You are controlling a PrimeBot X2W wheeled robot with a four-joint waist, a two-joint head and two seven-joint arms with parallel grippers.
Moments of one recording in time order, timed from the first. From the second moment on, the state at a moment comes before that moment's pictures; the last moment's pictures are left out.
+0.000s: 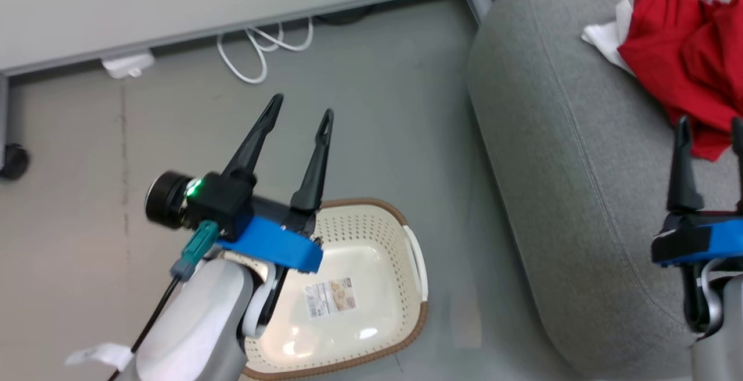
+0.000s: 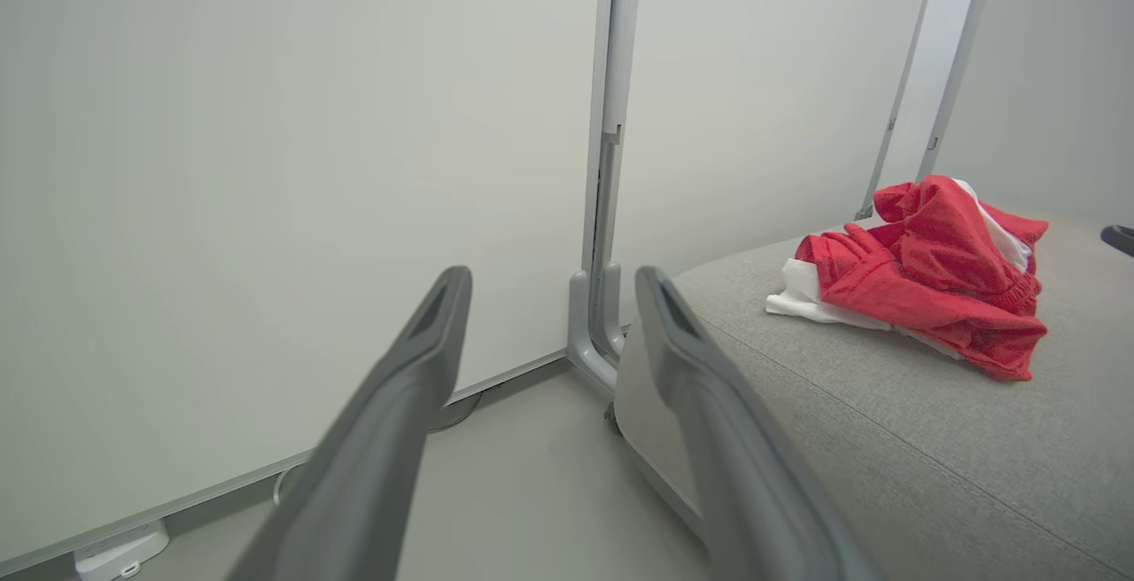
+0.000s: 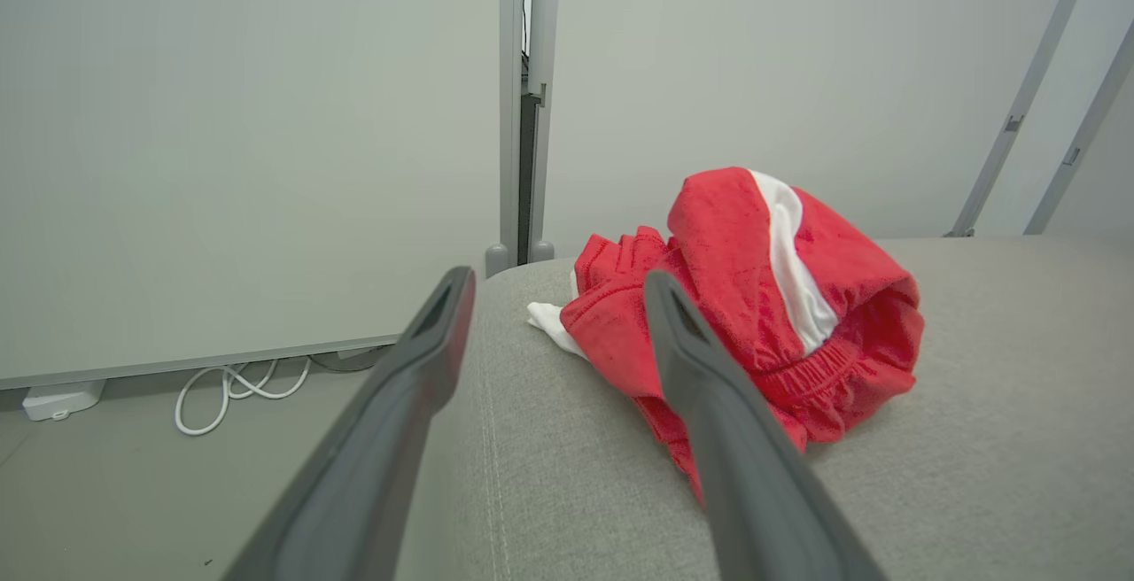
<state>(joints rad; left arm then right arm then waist) -0.49 0.24 -0.57 0.23 -0.40 0.05 -0.26 -0.35 -0.14 -0.25 0.29 0.06 0.13 -0.26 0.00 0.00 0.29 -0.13</state>
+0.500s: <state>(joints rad) -0.22 0.16 -0.25 0.21 -0.30 0.00 -0.26 -0.18 -0.08 -0.16 0.19 0.09 0.13 -0.26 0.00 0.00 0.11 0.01</state>
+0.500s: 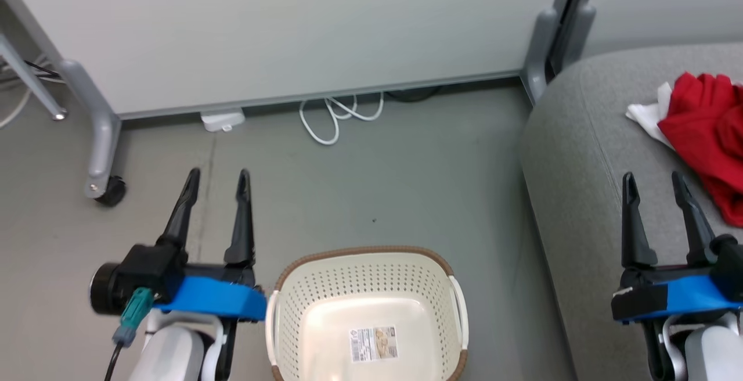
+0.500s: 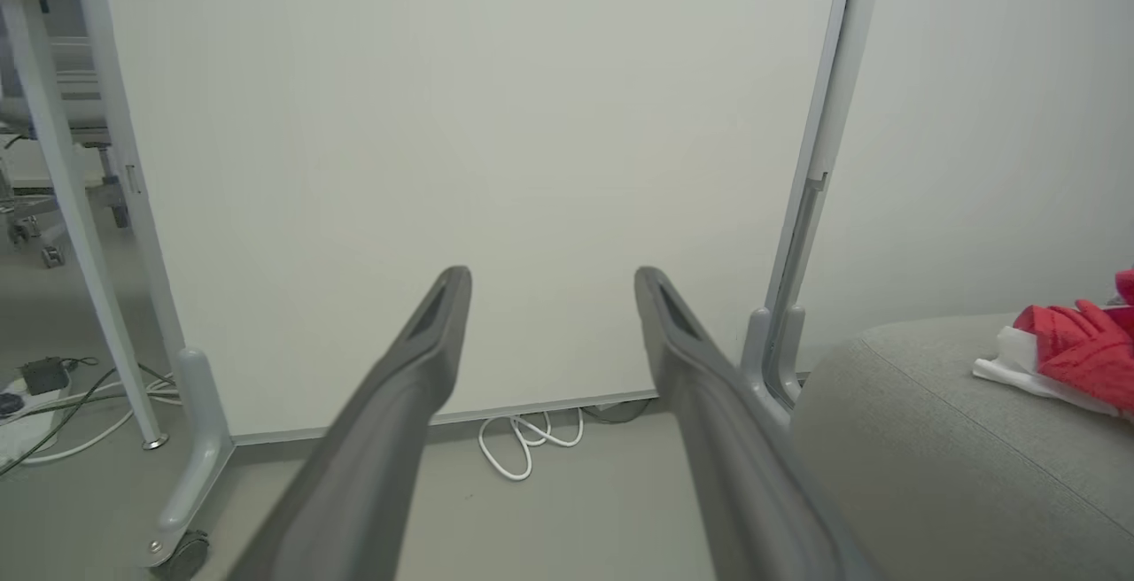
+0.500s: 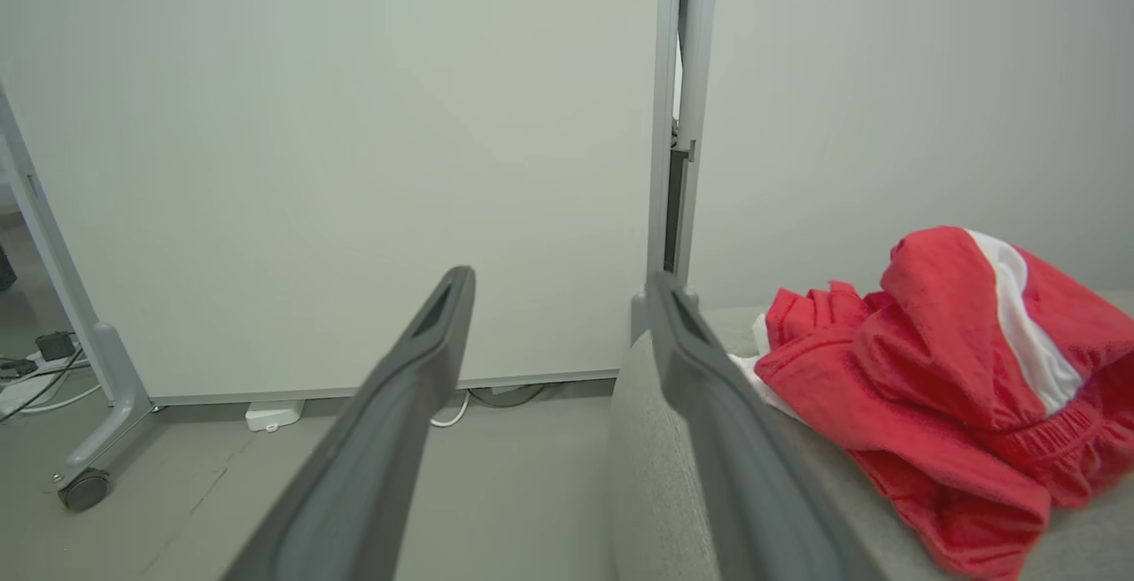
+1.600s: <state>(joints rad) -0.02 0.06 -0.02 0.26 -0.16 -0.11 -0.26 -0.02 -0.05 -0.05 0.20 0.15 0.13 -0.26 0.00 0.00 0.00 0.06</state>
